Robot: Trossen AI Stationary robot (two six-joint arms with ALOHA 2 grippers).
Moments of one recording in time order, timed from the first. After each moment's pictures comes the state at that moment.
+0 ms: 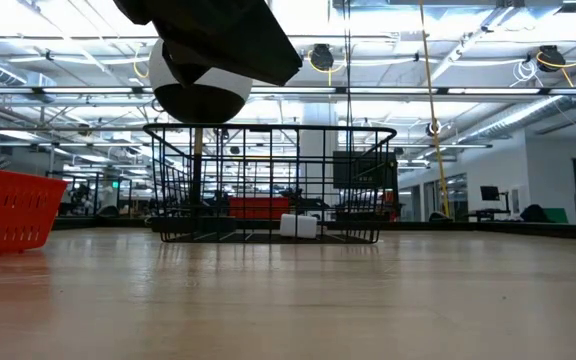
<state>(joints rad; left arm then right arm) -0.56 1.86 1.24 -0.15 -0.39 -0.48 1.08 0.82 0.97 -1.19 -0.04 2.20</state>
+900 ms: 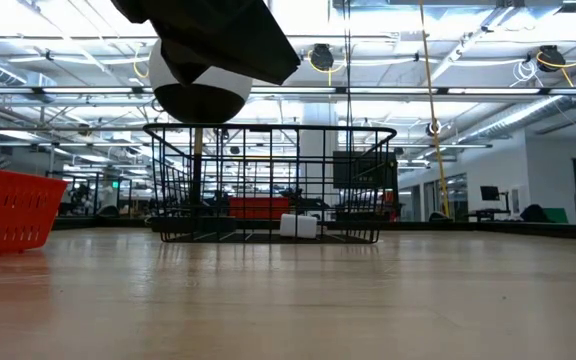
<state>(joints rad) -0.56 1.86 1.24 -0.15 -0.39 -0.48 1.05 1.27 0.95 -1.13 -0.13 2.14</state>
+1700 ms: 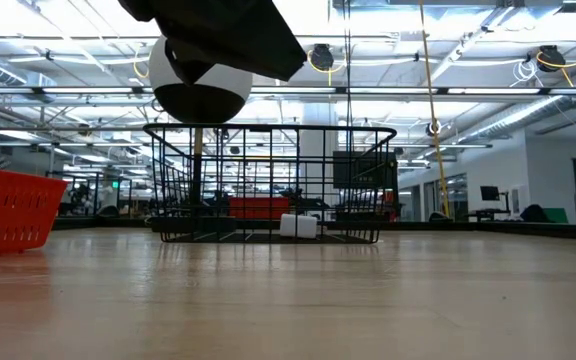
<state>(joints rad) -0.56 1.86 1.24 -0.14 -0.39 -0.48 1.04 1.30 0.95 -1.01 -0.08 2.11</state>
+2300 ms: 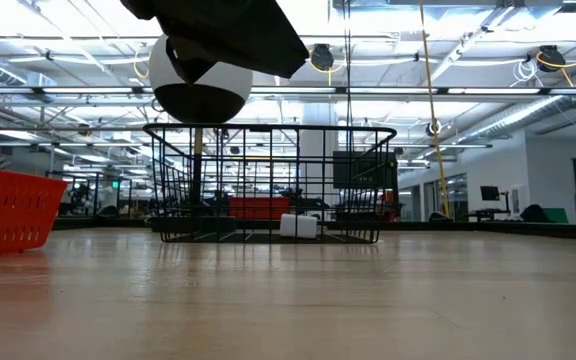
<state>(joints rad) -0.56 1.86 1.24 -0.13 -0.39 -0.47 1.04 1.30 0.95 -0.91 -0.05 2.08</state>
